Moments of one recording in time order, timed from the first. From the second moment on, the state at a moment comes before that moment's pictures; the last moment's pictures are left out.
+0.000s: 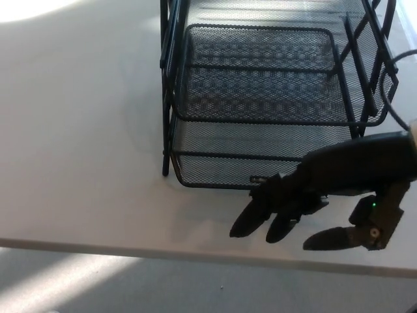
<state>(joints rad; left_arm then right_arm) -0.23 0.67 -0.26 1.19 0.30 -0.31 -0.45 -0.61 -0.70 0.24 -0.38 0.05 0.43 1.33</state>
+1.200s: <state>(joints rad) -0.23 0.67 -0.26 1.19 0.30 -0.31 -0.45 0.32 -0.68 -0.30 -0.07 0.11 0.14 1.24</state>
